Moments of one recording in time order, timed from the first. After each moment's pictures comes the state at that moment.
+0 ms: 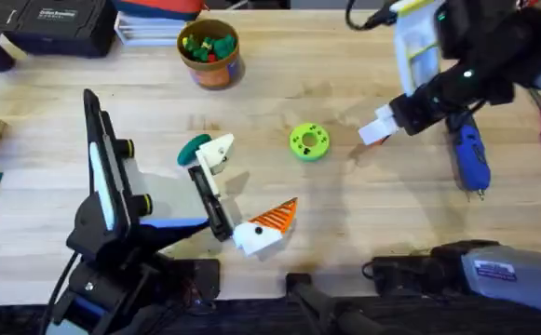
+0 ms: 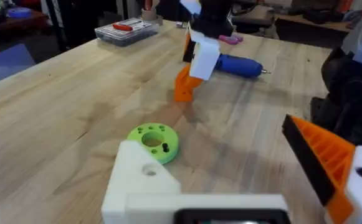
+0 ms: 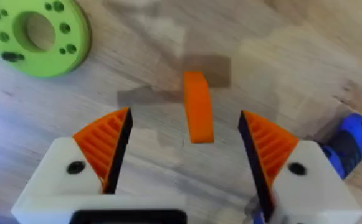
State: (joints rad) left arm -0.42 0.01 0.01 -0.06 0.71 -0.01; right arm 0.13 1.39 1.02 -0.93 -0.02 -0.32
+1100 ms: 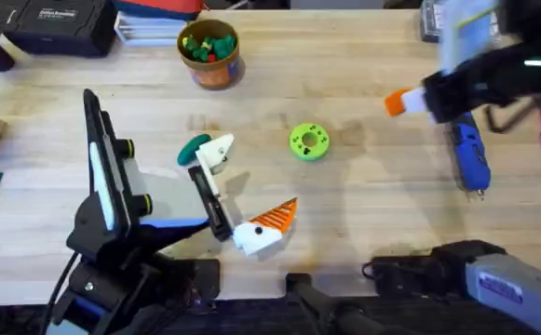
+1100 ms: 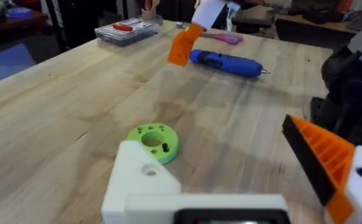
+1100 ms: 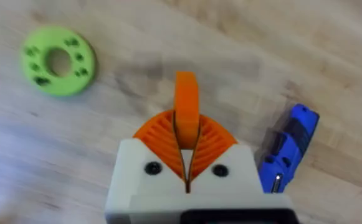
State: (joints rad) left arm -0.42 0.01 0.01 -0.06 0.71 -0.01; right arm 0.12 1.18 1.08 -0.98 0.00 -0.29
